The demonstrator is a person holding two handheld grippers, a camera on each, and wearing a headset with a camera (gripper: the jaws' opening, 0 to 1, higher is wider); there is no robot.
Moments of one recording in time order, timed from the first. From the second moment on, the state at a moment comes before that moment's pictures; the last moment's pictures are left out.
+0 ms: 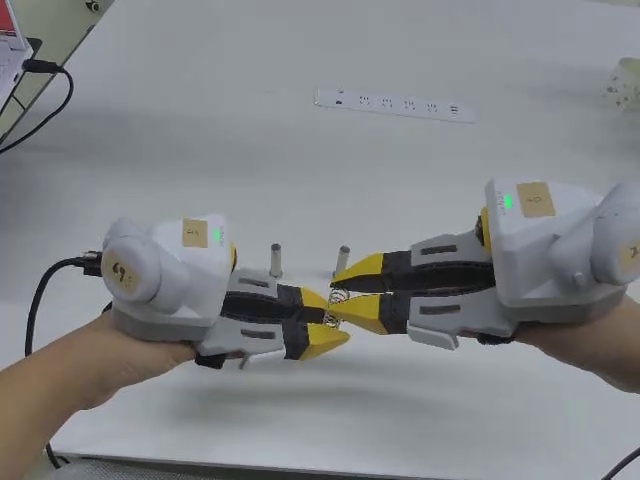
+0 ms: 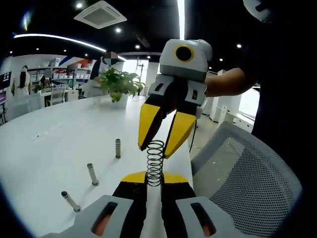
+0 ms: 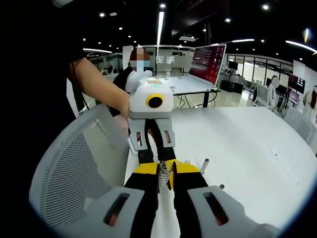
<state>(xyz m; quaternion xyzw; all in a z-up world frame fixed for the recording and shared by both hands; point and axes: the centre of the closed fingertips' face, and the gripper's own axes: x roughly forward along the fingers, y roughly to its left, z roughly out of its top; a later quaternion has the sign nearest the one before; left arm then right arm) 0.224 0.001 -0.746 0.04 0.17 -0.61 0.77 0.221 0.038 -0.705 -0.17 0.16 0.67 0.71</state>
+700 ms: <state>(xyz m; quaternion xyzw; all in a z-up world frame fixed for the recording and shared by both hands) 0.229 0.004 -0.744 0.05 0.16 -0.60 0.78 0.224 0.042 -0.702 -0.16 0.13 0.64 0.74</state>
